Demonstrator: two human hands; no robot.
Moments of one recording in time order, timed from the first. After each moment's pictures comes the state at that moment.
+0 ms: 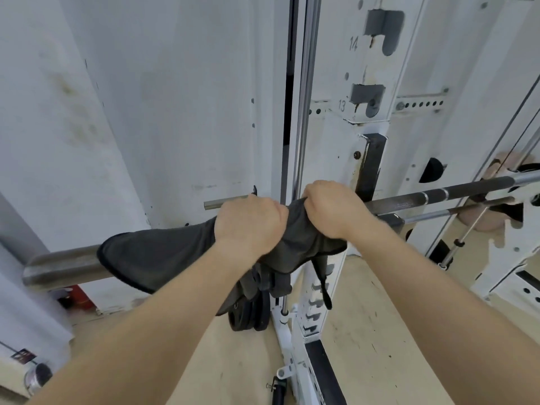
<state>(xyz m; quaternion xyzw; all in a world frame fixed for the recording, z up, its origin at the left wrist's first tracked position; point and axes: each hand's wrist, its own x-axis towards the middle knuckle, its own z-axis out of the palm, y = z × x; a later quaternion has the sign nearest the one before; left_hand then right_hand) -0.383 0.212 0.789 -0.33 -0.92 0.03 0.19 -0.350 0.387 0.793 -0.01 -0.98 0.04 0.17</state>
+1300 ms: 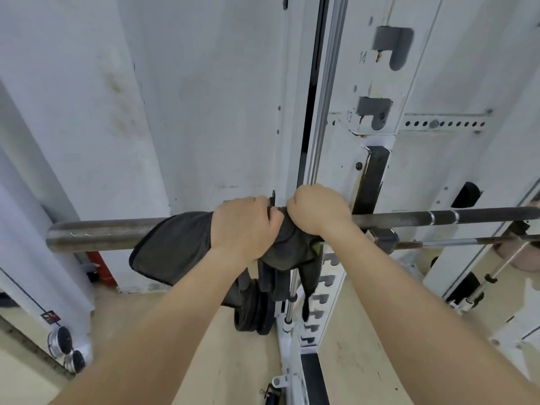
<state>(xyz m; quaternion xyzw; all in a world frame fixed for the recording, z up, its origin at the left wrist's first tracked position) -0.368 0.218 0.772 -0.18 -0.94 -0.11 0.26 -0.359 0.369 0.803 -0.04 -0.99 0.09 0.11</state>
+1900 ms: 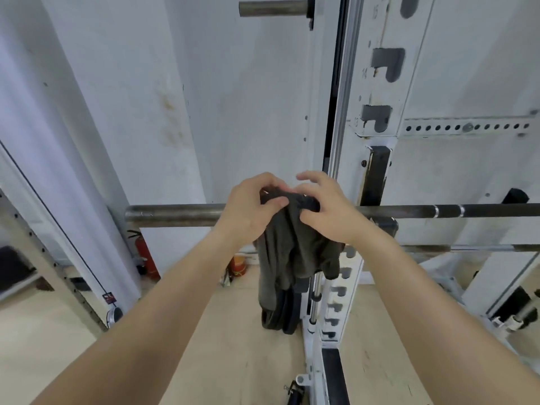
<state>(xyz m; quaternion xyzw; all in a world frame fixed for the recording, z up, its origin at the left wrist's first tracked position) -0.289 0.181 0.831 -0.27 -0.83 -0.45 0.16 -0.279 0.372 0.818 0.19 -0.92 0.31 0.13</state>
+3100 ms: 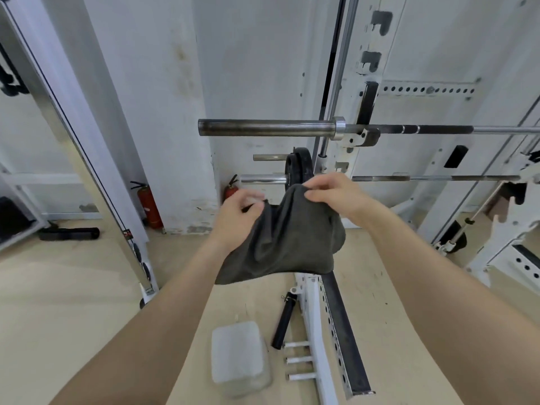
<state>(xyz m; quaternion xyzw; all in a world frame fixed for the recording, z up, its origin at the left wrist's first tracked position) -0.029 -0.007 0.720 -0.15 -0.82 -0.55 0.05 -0.001 0.225 0.781 0.02 -0.86 0.51 -0.01</state>
